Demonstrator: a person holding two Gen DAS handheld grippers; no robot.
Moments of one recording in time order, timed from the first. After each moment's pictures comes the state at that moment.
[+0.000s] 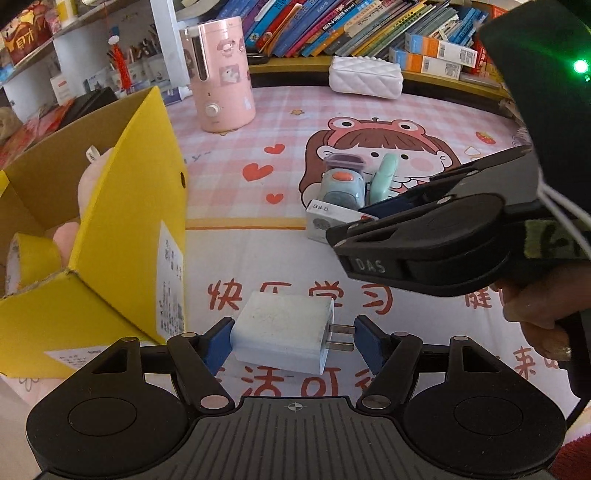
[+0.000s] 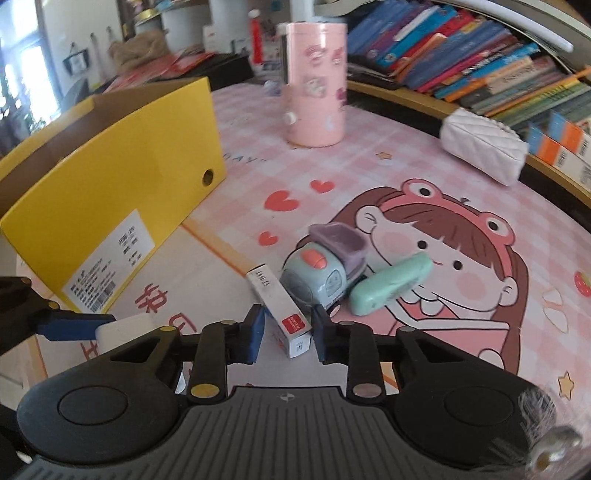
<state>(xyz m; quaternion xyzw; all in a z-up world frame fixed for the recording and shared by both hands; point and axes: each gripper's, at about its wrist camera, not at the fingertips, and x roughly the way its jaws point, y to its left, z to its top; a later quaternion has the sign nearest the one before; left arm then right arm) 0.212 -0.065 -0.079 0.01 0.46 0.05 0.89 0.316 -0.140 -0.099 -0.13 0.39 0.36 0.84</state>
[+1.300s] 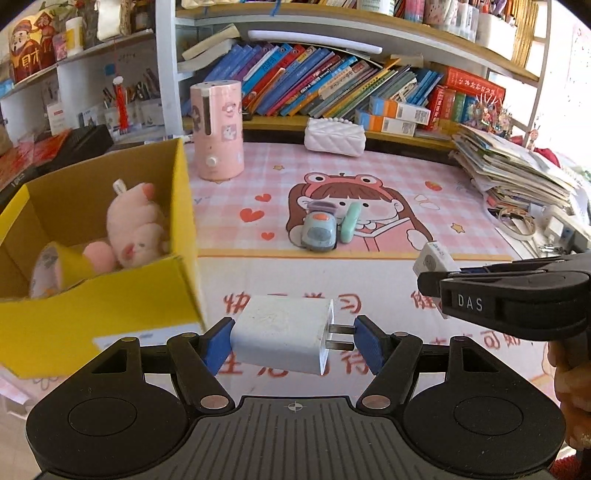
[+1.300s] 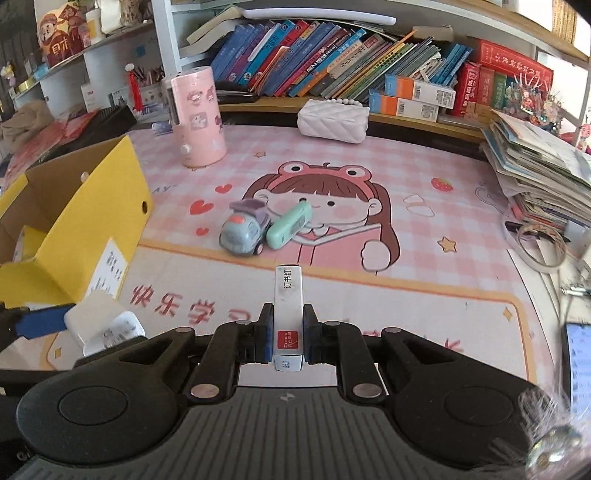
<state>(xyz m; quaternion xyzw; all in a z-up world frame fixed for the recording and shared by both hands) 0.141 -0.034 -0.039 -0.02 0.38 -0.02 0.93 0.203 -0.185 -0.048 -0.03 0.39 0.14 0.91</state>
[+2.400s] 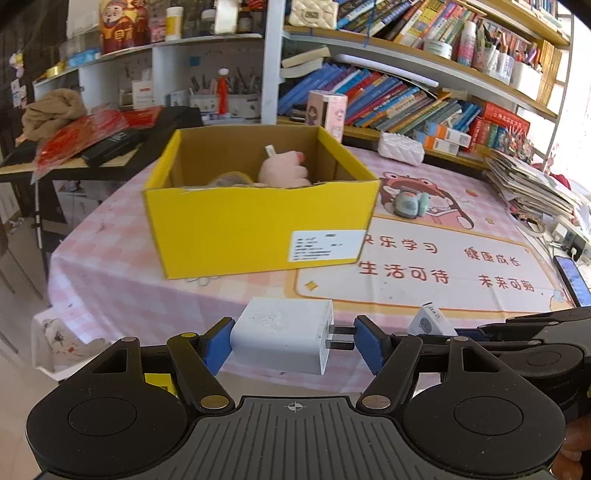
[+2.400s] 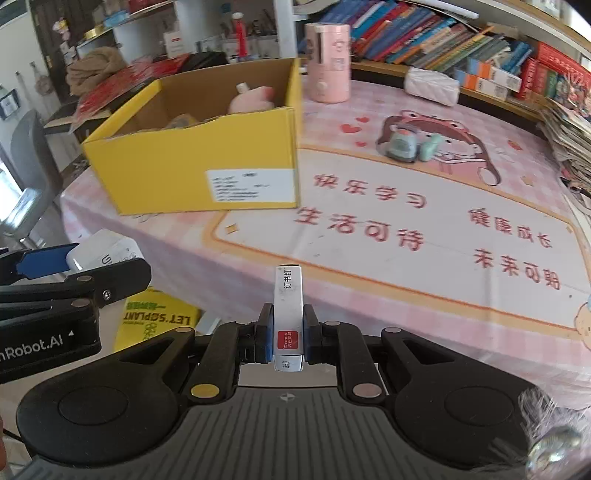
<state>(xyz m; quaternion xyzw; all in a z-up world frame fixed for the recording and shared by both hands) -0.017 0.094 -0.025 -0.06 0.35 0.04 0.93 0.040 -0.059 -0.056 -0.05 0.43 0.21 0.88</state>
